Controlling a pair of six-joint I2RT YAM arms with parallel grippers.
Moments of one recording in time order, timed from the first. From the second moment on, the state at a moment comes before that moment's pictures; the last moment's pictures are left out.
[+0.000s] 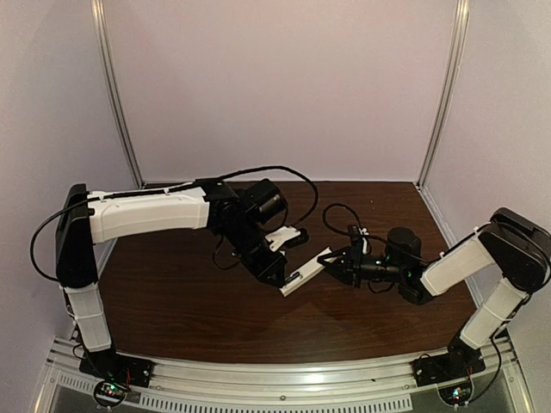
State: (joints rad) left arm -1.00 1.89 1.59 -0.90 0.34 -0.10; right arm 0.64 1.61 0.42 1.00 -0.60 1.27
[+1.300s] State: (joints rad) left arm -1.02 1.94 1.66 -0.95 0.29 -0.07; right arm 0.66 1.66 0.41 1.09 -0.59 1.32
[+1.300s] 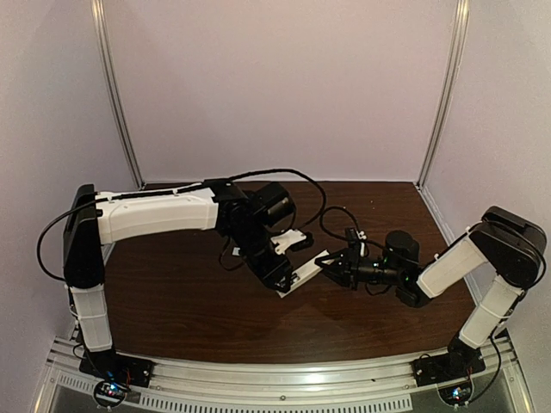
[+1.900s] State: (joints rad) left arm -0.97 1.55 1.39 -0.68 0.32 0.01; right arm 0.66 1.59 0.40 1.13 -0.63 1.35
